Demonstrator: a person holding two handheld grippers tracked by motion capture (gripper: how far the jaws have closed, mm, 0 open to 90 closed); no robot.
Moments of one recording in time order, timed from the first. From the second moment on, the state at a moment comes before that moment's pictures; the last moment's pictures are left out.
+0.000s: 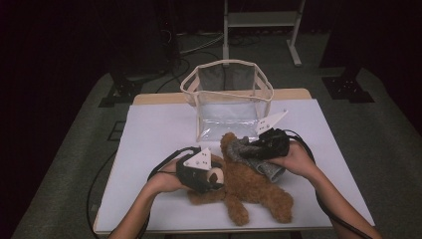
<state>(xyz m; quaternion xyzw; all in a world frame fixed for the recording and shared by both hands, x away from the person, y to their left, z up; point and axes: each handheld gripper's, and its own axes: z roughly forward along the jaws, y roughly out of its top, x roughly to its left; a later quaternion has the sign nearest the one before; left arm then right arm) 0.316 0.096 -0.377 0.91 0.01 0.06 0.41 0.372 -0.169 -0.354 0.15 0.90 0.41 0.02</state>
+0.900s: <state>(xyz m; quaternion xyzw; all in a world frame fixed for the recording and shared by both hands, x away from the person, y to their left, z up) 0.333 0.089 -0.381 0.90 0.04 0.07 0.42 0.340 -0.220 -0.354 0.18 0.88 0.43 0.02</state>
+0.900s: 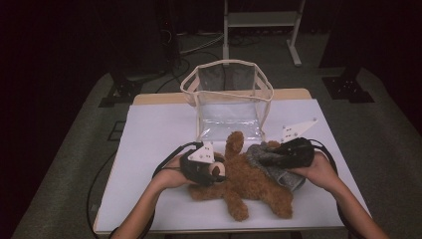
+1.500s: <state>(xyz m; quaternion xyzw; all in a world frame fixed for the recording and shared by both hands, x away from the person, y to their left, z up) 0.333 0.125 -0.364 0.90 0.07 0.10 0.42 0.346 -0.212 -0.362 0.18 0.89 0.42 0.03</state>
